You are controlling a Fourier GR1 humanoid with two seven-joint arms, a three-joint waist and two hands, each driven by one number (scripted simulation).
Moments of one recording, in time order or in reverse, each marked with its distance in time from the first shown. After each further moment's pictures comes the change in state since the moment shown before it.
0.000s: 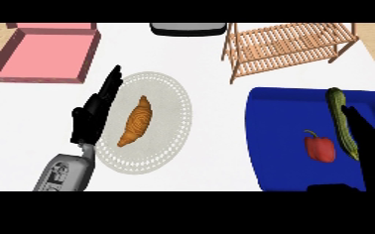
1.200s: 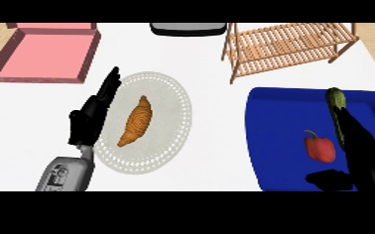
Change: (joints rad) left arm 0.020 -0.055 0.076 -0.006 -0.070 -0.074 -0.016; right arm -0.030 0.100 -0.103 0.259 0.140 -0.022 -0.198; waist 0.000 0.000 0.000
